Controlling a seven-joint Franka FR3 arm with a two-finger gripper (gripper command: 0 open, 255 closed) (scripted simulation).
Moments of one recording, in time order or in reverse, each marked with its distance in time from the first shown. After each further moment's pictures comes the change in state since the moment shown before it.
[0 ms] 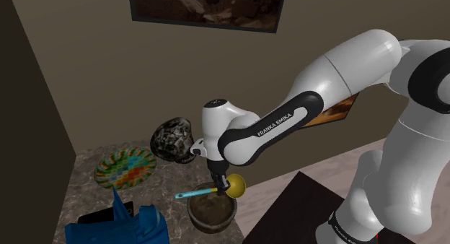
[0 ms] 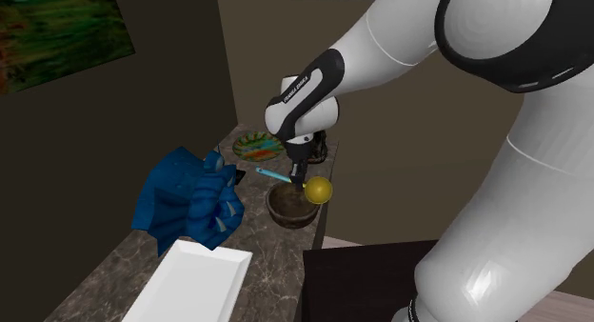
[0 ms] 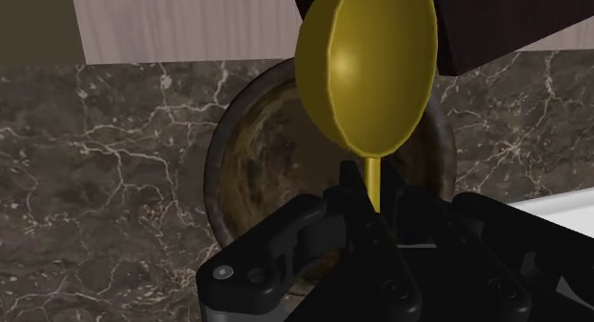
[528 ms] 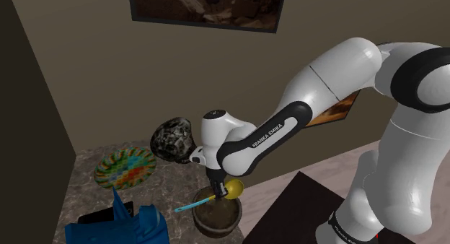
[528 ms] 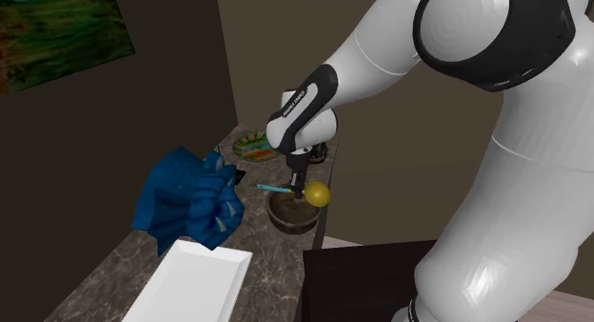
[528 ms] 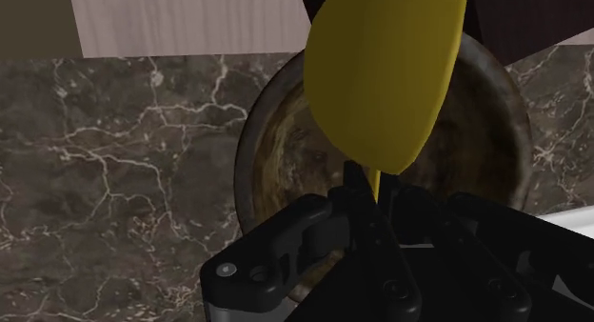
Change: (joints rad) arm 0.003 0.075 0.000 -0.019 -0.011 0.105 0.004
